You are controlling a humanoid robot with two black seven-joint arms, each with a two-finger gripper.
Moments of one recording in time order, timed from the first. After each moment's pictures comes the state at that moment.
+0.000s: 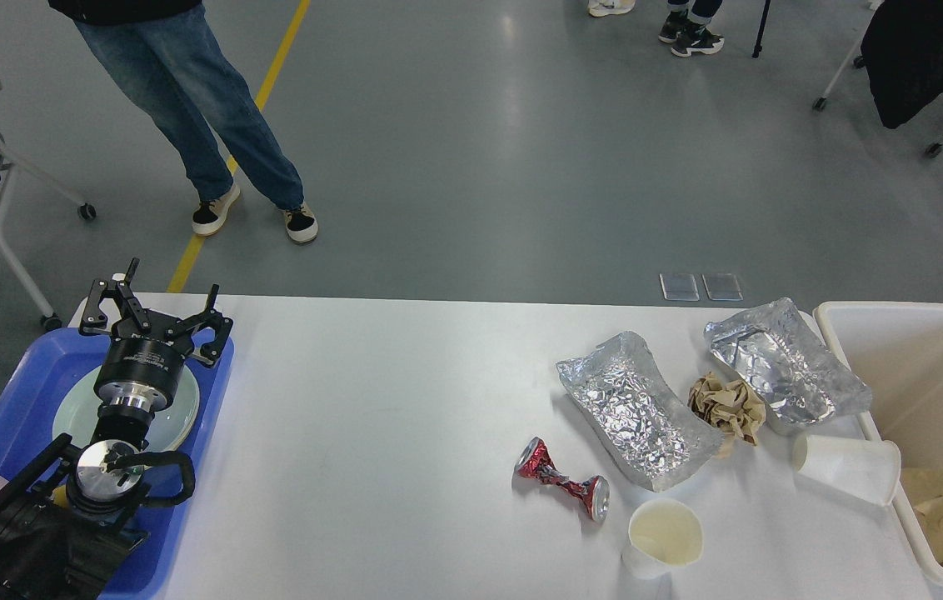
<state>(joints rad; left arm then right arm) -0.43 0.21 -1.19 -0.65 -0.05 -0.48 -0.28 0.90 -0.57 -1.11 0.35 0.14 0.03 0.01</state>
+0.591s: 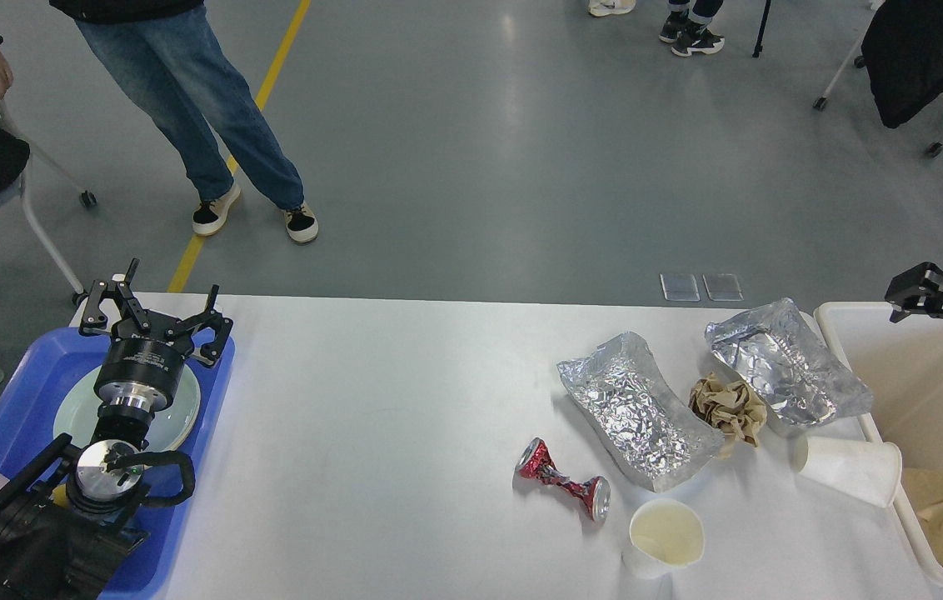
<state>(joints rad) -0.43 0.21 -1.19 -0.65 -0.05 -0.48 -0.28 1.85 -0.51 -1.54 1.01 0.08 0.63 -0.01</state>
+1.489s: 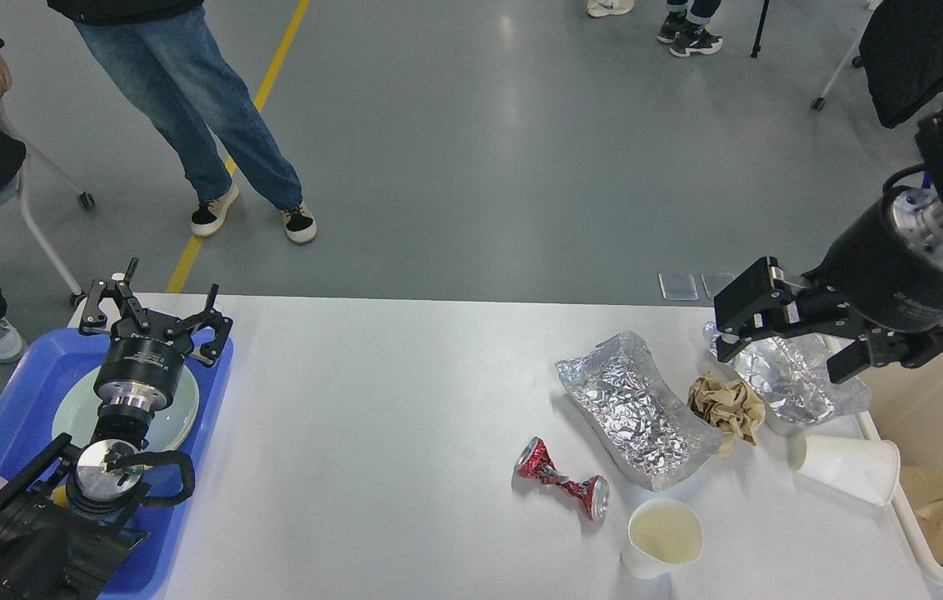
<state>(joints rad) -0.43 0.21 -1.19 -0.65 -0.05 -0.48 -0.28 2.57 -0.34 -1.43 1.74 0.07 0.74 -0.05</state>
